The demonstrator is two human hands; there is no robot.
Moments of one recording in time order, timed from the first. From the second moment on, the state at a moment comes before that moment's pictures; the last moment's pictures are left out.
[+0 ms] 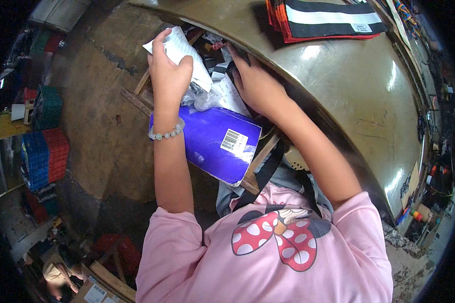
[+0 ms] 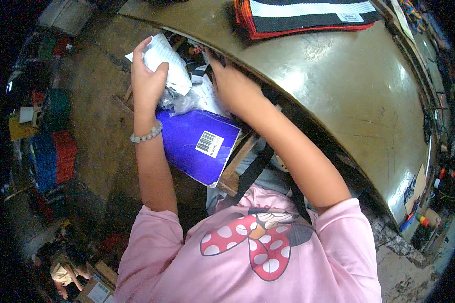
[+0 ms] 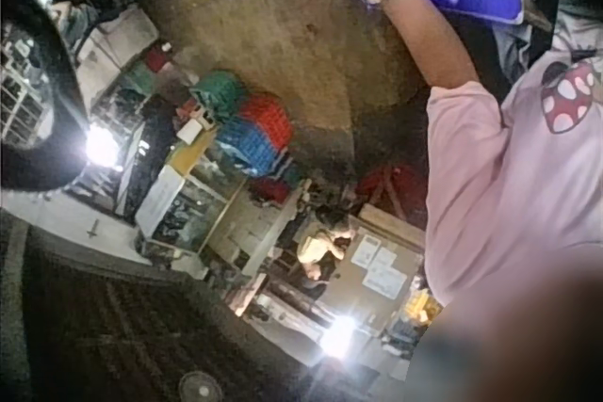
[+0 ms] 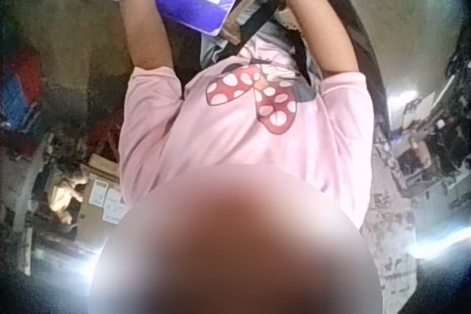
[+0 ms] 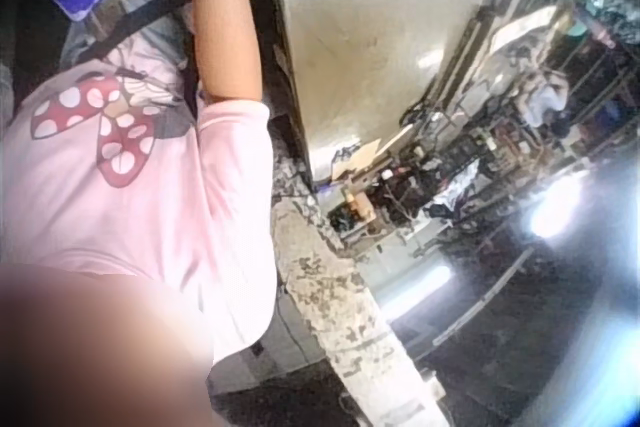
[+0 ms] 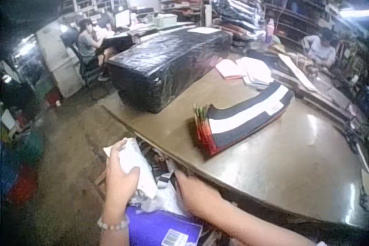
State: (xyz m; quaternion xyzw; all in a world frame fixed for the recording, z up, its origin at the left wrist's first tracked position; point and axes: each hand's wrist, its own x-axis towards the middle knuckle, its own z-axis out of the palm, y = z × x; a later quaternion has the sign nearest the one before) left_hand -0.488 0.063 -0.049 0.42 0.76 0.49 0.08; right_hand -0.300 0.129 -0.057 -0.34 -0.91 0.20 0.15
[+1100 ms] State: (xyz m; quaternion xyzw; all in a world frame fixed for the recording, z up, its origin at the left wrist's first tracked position) left_hand -0.488 0.056 -0.041 0.39 0.81 0.44 0.05; right_hand -0.275 0.113 -0.023 -0.29 -0.93 0.20 0.07
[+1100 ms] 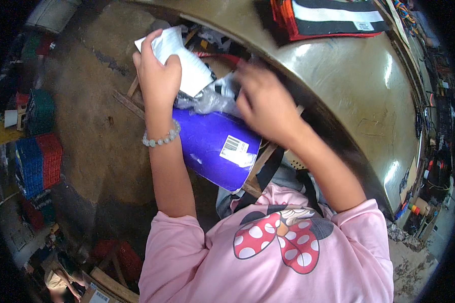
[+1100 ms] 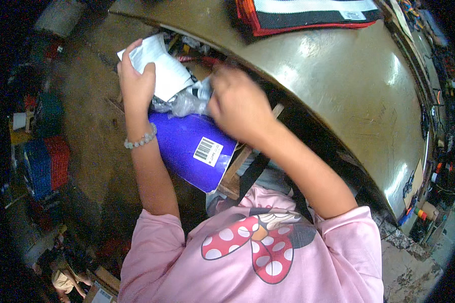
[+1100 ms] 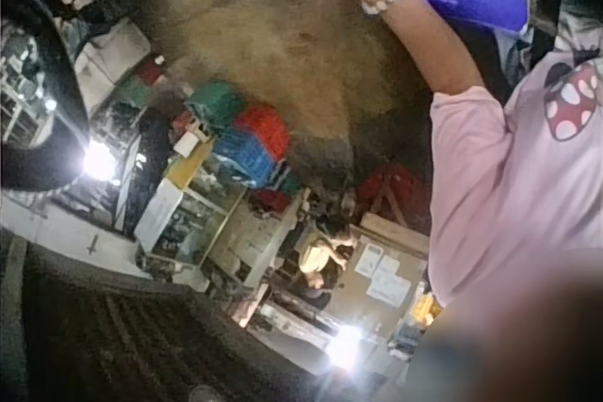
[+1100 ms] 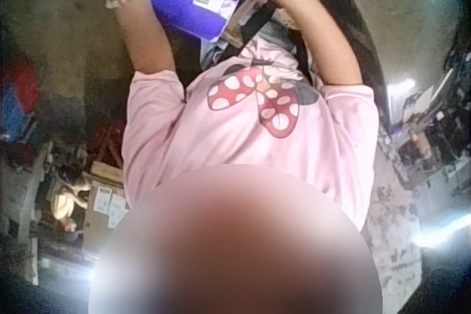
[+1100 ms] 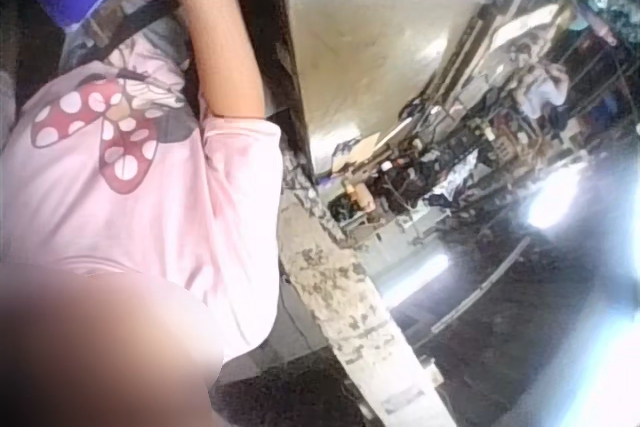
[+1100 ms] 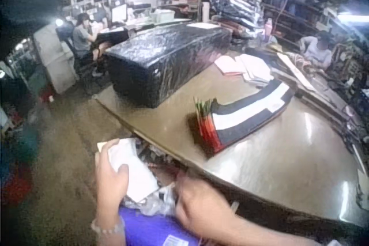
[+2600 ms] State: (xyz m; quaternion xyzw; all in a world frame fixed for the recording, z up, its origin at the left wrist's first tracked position) left_hand -0.474 0.054 -0.039 0.41 0.79 0.44 0.05; right_hand -0.246 0.021 -0.023 -0.32 -0.94 0.08 0.00
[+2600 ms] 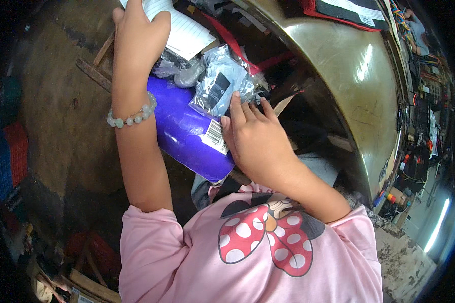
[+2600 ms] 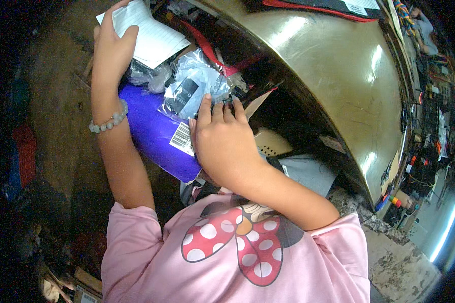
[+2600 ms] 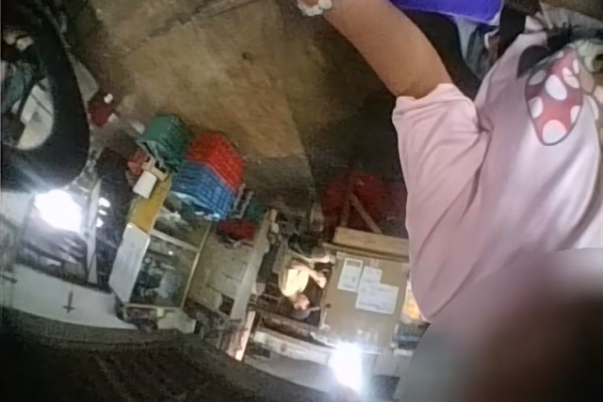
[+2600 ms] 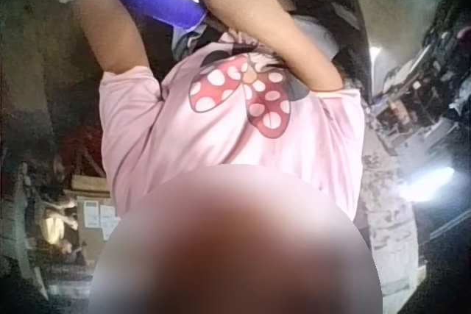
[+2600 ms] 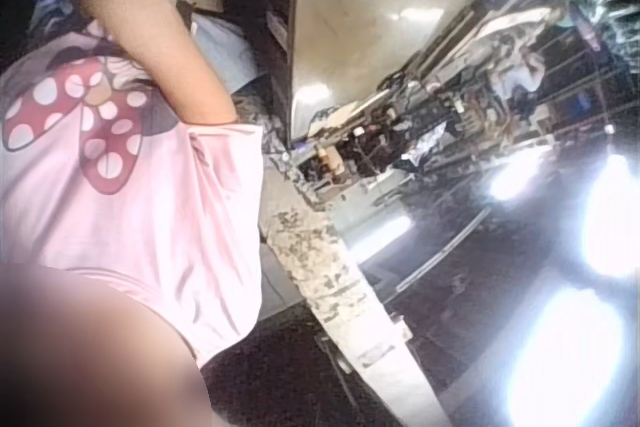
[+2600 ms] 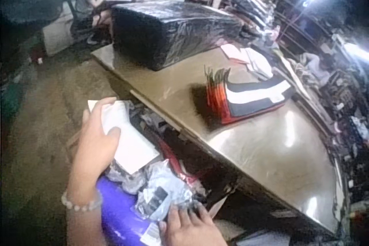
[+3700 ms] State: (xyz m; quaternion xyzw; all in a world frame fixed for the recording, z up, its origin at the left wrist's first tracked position) left_hand -0.479 0.059 -0.047 0.44 0.76 0.48 0.06; right_hand -0.293 0.145 -0.051 -0.47 -0.85 0.25 0.00
